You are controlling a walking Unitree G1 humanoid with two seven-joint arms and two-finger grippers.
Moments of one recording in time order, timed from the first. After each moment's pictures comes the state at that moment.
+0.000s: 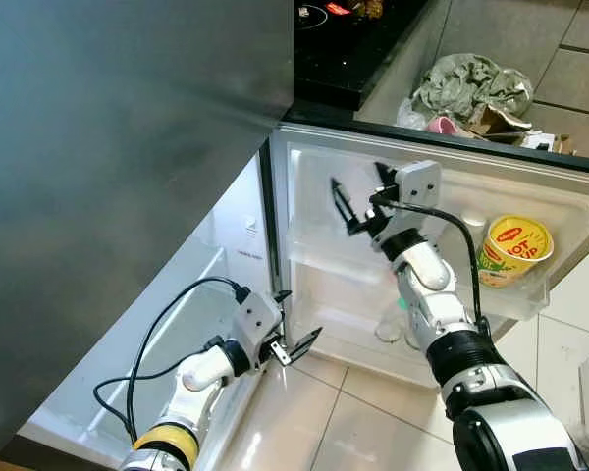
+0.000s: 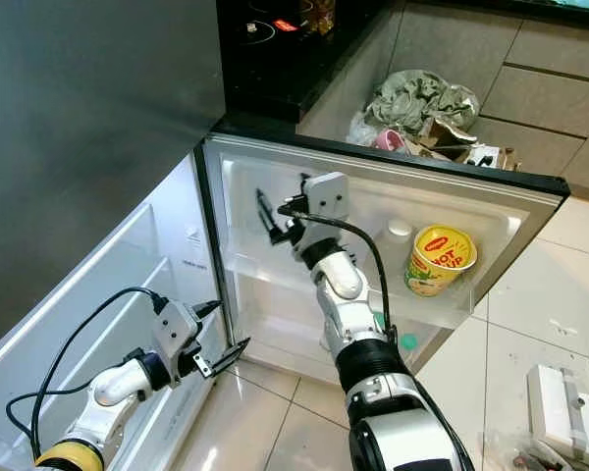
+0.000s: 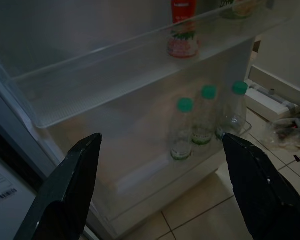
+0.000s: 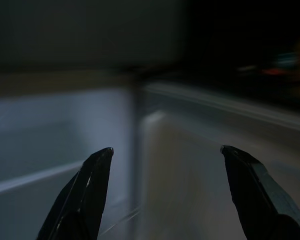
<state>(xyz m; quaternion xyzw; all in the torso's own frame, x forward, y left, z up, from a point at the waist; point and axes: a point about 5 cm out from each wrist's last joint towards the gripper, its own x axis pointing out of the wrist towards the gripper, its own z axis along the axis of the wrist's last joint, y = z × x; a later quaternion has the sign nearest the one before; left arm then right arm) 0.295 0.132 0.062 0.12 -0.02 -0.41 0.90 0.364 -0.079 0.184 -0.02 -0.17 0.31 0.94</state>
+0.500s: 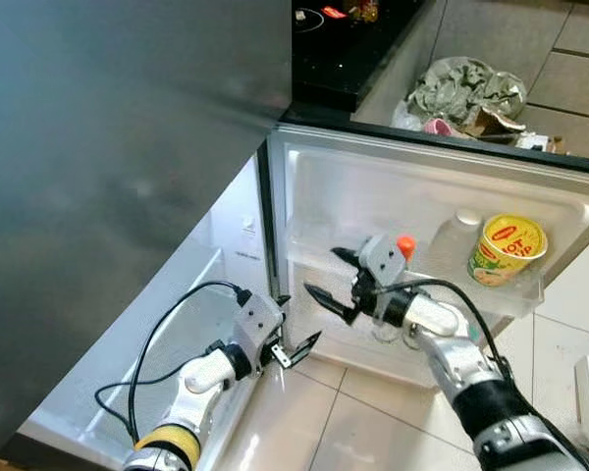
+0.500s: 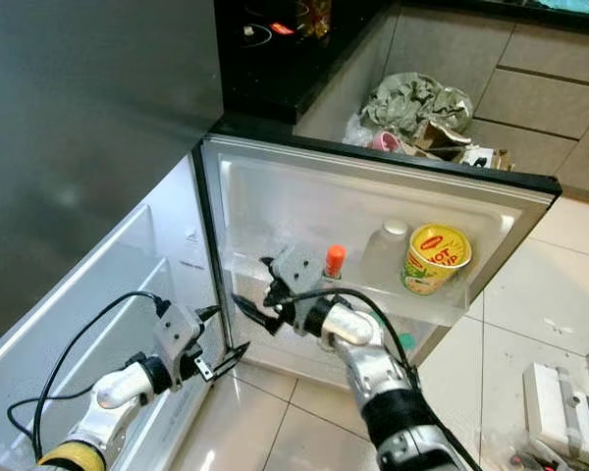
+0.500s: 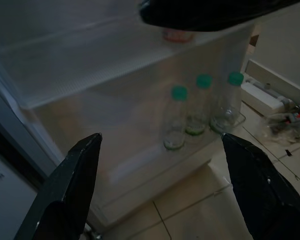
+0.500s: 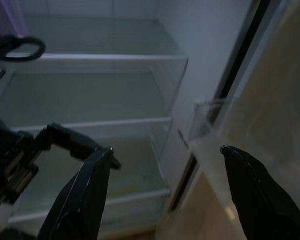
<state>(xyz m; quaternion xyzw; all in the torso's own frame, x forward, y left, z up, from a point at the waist) 0.292 0.134 0.048 0.11 0.01 -0.40 0.91 0.328 -0.095 0.121 -0.12 -0.03 0.45 0.88</state>
